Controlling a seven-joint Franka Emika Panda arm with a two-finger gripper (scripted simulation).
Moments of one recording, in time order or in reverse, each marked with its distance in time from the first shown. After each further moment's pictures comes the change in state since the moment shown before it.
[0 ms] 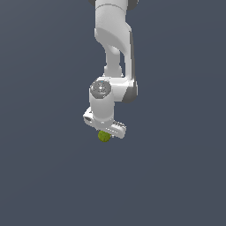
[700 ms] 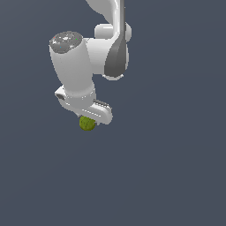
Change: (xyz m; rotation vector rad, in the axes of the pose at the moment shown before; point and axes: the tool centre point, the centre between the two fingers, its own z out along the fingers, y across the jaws) arm 0.039 0.047 -0.141 0.001 0.002 0.002
